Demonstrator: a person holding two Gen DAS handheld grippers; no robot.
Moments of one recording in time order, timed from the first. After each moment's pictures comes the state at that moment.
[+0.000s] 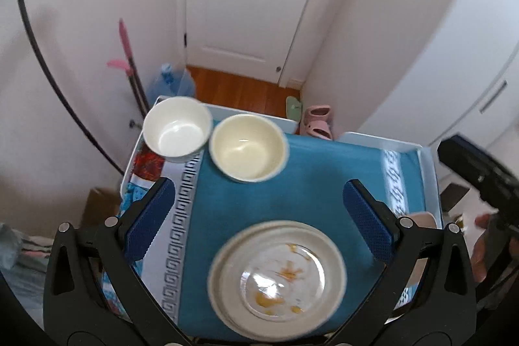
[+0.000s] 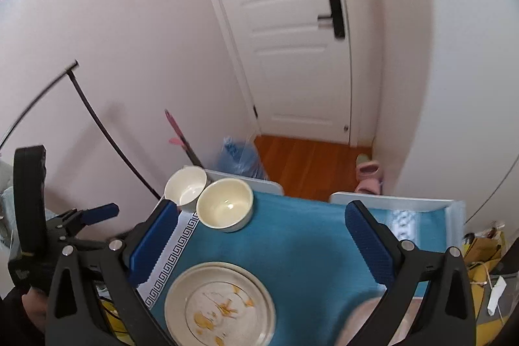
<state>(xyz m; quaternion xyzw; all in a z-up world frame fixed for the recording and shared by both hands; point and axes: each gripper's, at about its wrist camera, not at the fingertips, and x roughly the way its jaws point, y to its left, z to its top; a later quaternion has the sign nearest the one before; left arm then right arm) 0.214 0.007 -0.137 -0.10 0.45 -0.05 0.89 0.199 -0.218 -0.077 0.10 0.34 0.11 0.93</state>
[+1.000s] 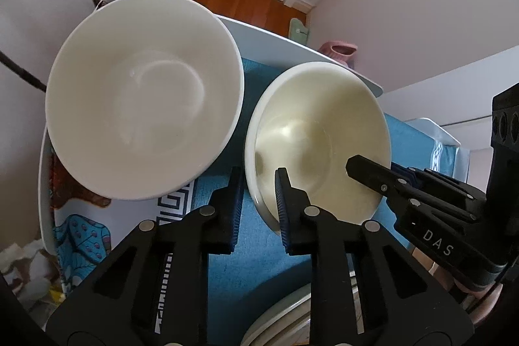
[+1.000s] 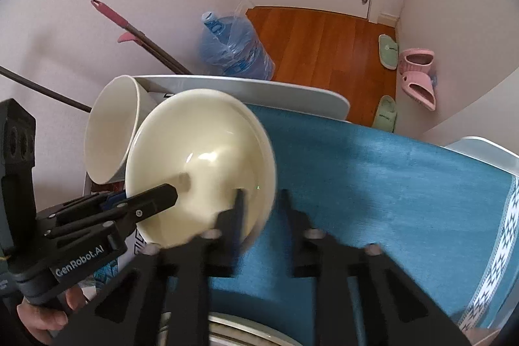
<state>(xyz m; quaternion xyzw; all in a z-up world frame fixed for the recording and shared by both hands) 0.358 0.044 -0.306 -0.16 0.62 -0.08 0.77 0.376 -0.147 -0.242 0.10 0.58 0.11 0.80</state>
